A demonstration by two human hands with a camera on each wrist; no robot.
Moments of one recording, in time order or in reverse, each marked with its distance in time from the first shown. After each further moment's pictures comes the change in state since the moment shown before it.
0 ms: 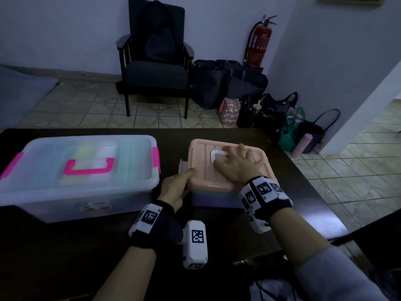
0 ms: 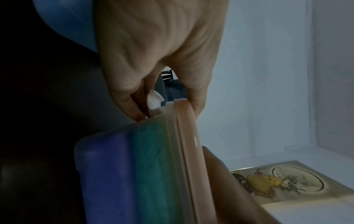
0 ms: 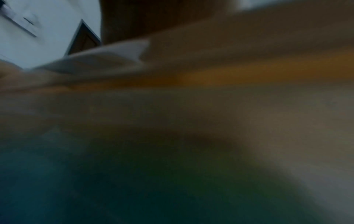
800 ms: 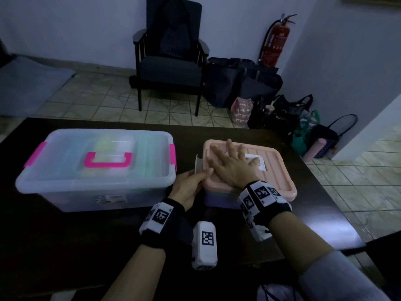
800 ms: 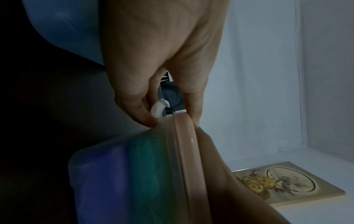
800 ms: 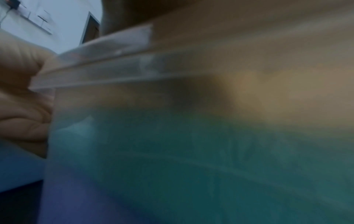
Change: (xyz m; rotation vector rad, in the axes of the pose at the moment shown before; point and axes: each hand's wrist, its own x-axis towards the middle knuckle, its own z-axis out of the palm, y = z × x) left_hand -0.001 -0.001 -0.012 -0.132 -0.210 0.061; right_hand 0.002 -0.038 0.022 -0.068 0.015 -0.210
